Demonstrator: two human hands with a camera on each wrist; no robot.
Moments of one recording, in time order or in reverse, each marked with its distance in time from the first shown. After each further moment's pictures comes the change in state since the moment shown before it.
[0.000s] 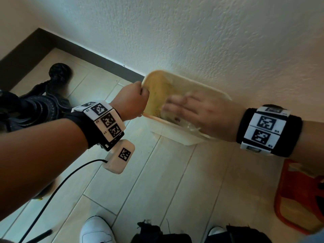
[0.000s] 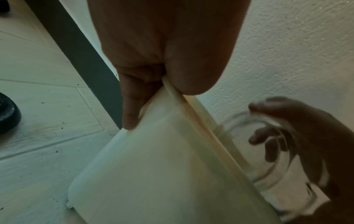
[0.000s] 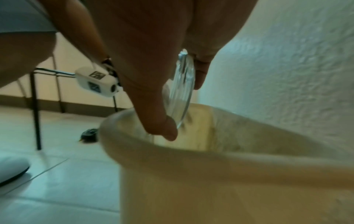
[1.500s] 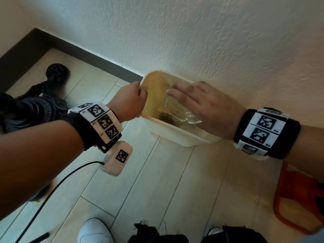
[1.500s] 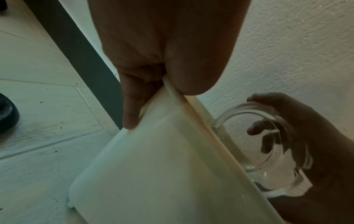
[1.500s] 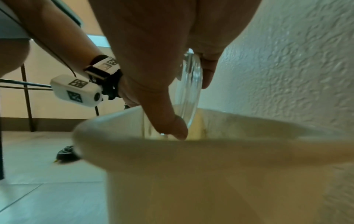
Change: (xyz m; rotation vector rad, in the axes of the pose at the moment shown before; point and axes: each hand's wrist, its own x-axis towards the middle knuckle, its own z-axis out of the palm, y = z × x) left_hand 0.002 -0.001 0.004 -0.007 0.004 0.035; right_hand -0.004 0.006 0.002 0.003 0.003 0.145
